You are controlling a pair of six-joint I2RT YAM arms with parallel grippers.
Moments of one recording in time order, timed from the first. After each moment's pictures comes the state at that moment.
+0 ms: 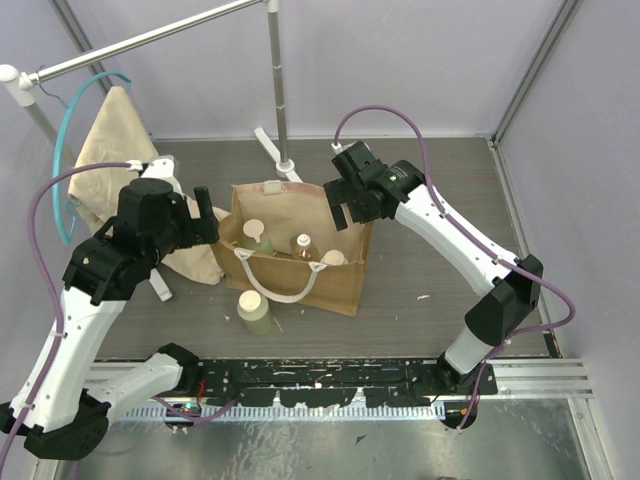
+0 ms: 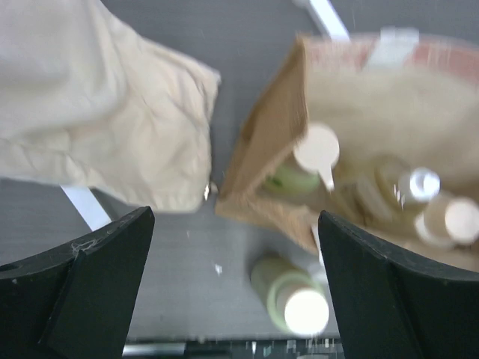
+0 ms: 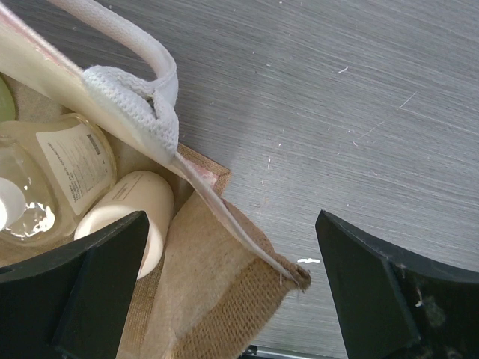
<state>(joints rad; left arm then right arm) -0.48 0.96 1.40 -1.03 -0.37 -0.37 0.68 1.63 1.69 -1.06 0.32 0.26</state>
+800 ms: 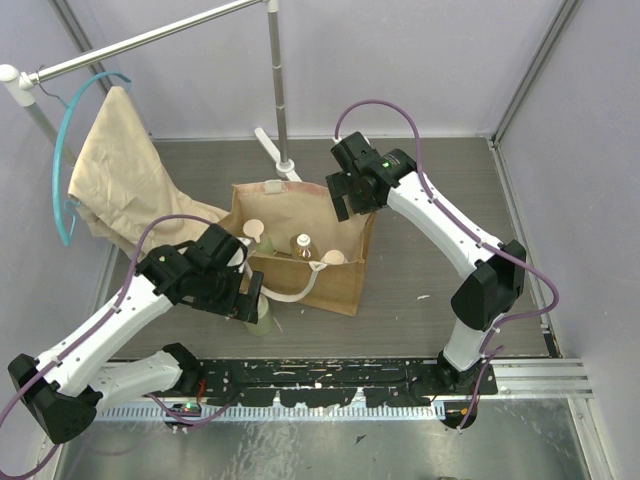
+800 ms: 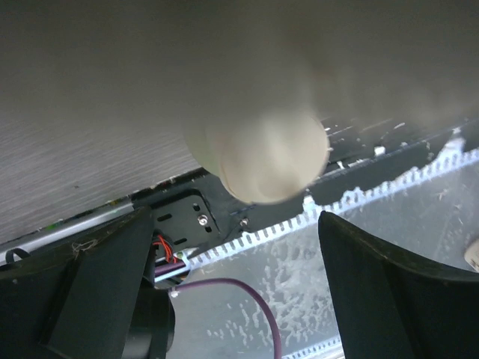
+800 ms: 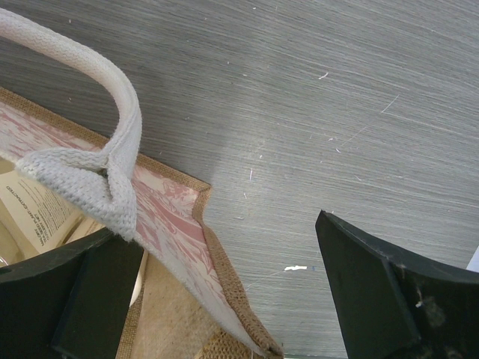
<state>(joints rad) -0.71 1.01 0.98 -1.18 0.05 -0.45 0.63 1.74 1.77 -1.09 0.34 0.24</state>
